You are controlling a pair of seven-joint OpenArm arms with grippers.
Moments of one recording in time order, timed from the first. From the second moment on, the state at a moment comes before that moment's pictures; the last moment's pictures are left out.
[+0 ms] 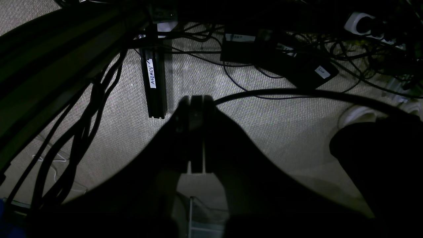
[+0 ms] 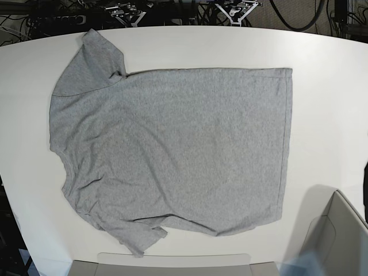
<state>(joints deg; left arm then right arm) 1.8 1.3 -3.5 0.2 2.0 6.4 -2.7 0.8 2.1 -6.8 2.3 2.0 4.2 -3.5</state>
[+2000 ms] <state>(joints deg) 34.9 -1.7 -3.6 14.7 1.9 6.5 -75.0 -35.7 9.0 -6.7 23.3 6.3 4.6 61.4</state>
